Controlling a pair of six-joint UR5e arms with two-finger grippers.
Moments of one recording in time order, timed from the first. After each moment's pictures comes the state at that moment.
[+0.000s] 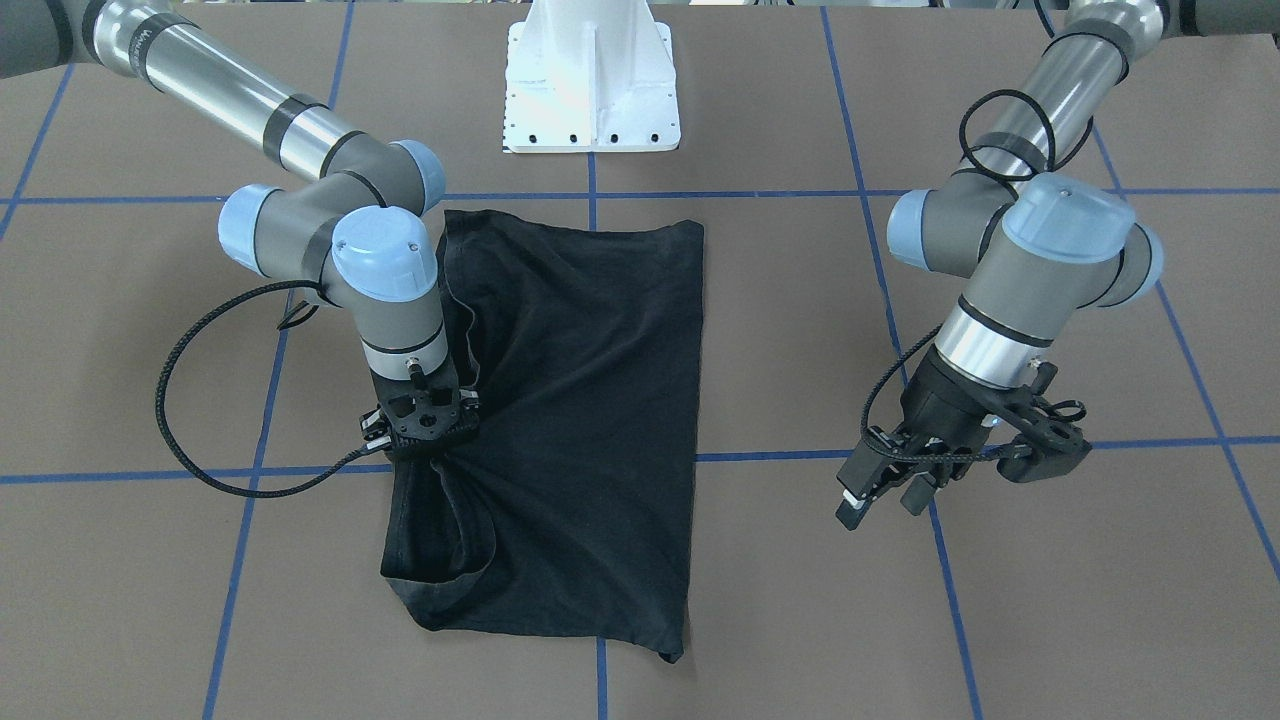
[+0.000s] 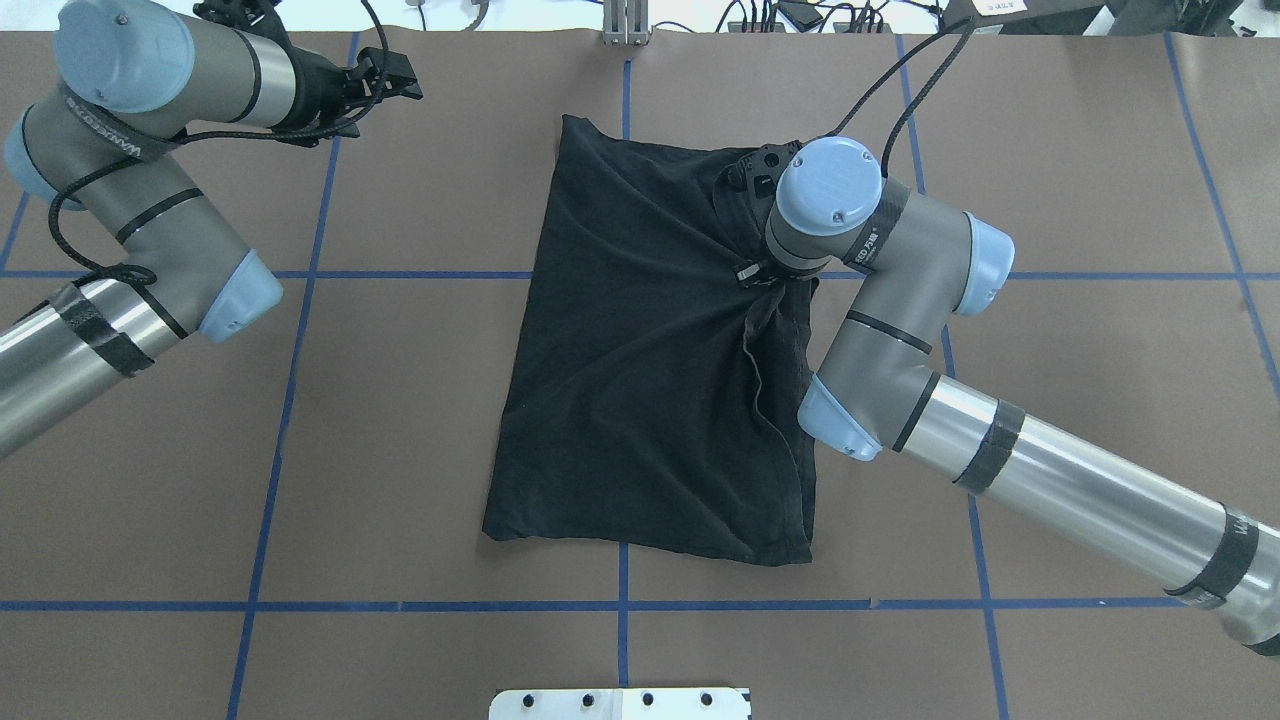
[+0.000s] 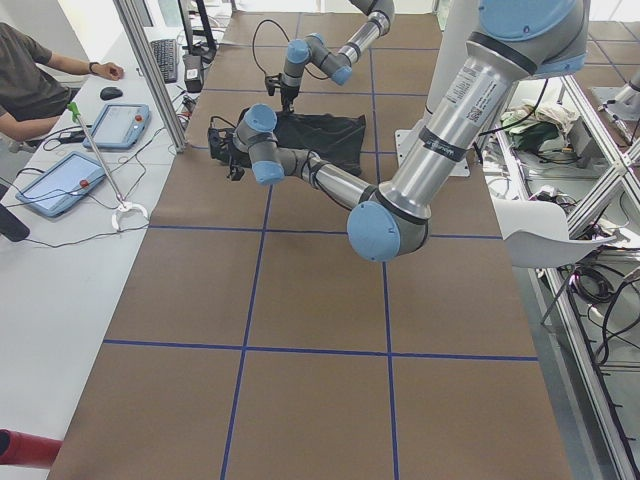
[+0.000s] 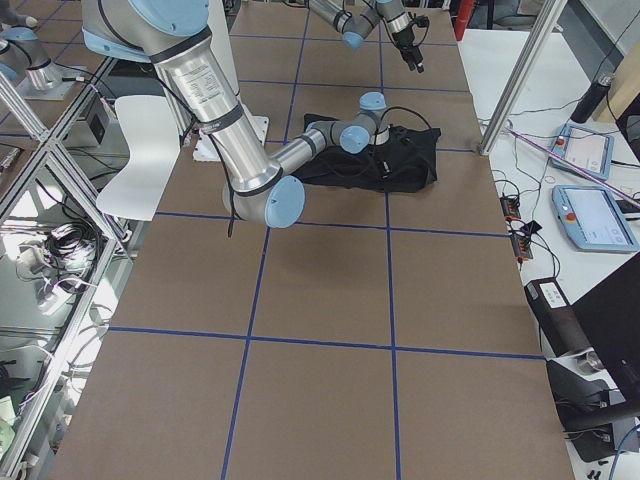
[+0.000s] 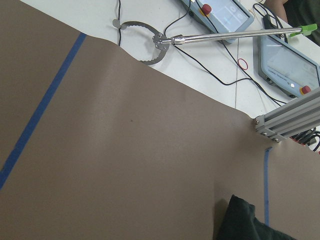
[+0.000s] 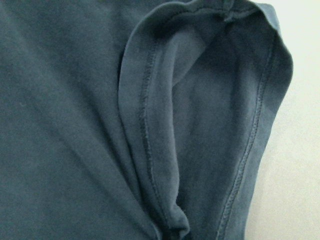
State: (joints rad) left arm -0.92 -2.15 -1.37 -2.39 -1.86 -1.45; right arm 0.67 -0.91 1.39 -1.34 1.77 0.74
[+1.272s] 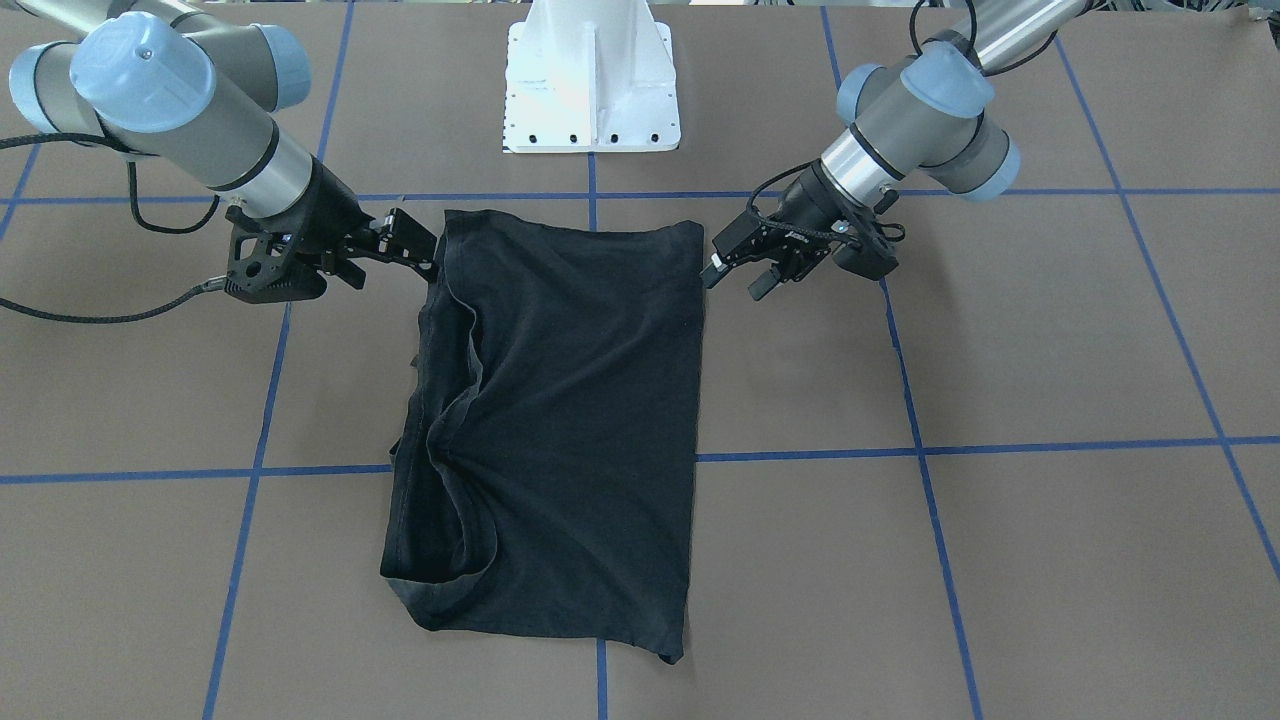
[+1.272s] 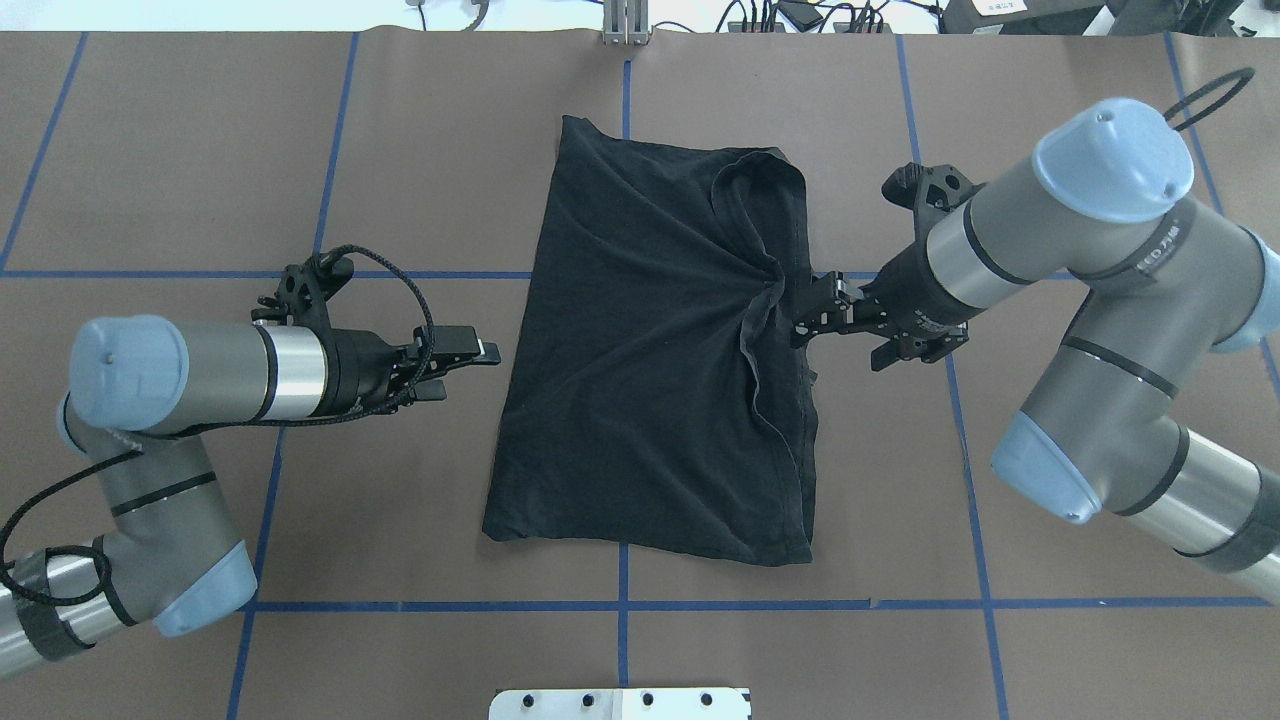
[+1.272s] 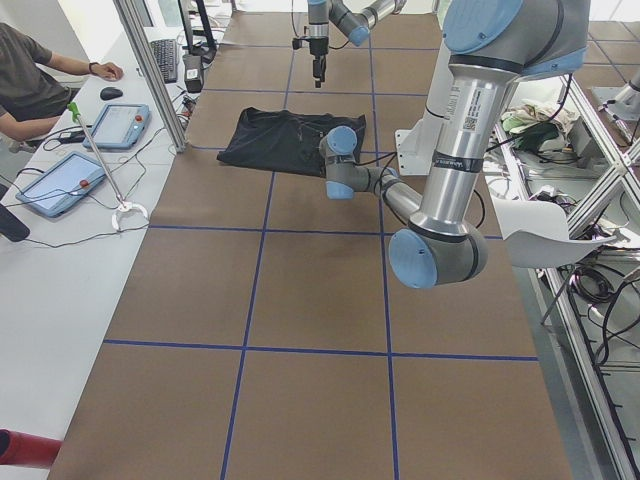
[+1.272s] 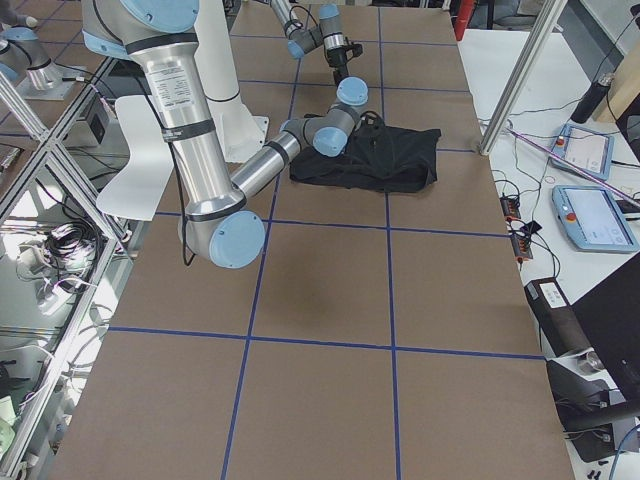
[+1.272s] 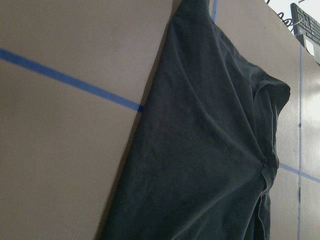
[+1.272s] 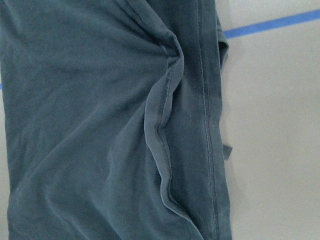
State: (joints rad) left arm -0.51 -1.83 -1.70 -2.66 -1.80 -1.72; right arm 0.73 -1.28 1.89 -1.18 2.24 1.35
